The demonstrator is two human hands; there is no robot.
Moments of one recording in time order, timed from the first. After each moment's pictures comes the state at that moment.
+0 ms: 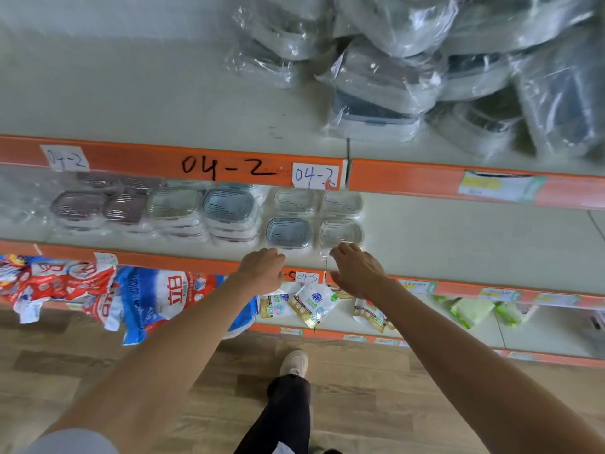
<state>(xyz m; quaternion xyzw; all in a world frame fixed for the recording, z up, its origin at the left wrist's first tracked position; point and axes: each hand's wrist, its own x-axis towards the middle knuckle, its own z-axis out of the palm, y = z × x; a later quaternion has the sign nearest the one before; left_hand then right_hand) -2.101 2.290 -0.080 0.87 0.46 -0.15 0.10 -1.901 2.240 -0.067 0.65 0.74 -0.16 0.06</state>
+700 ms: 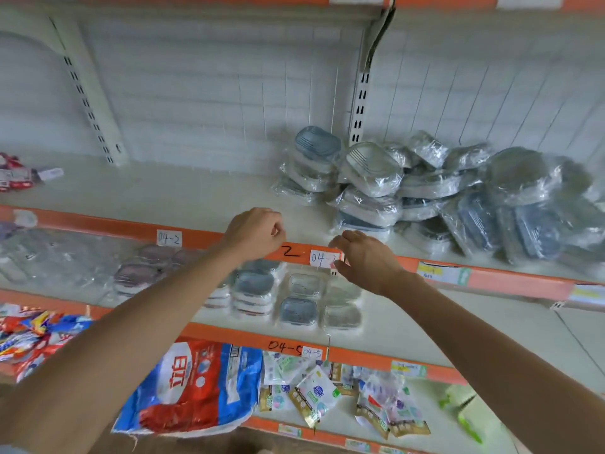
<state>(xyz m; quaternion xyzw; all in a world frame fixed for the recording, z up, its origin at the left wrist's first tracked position) -2.140 2.286 0.171 0.84 0.50 0.21 0.00 -1.921 2.213 0.165 0.58 0.81 0.06 -0.08</state>
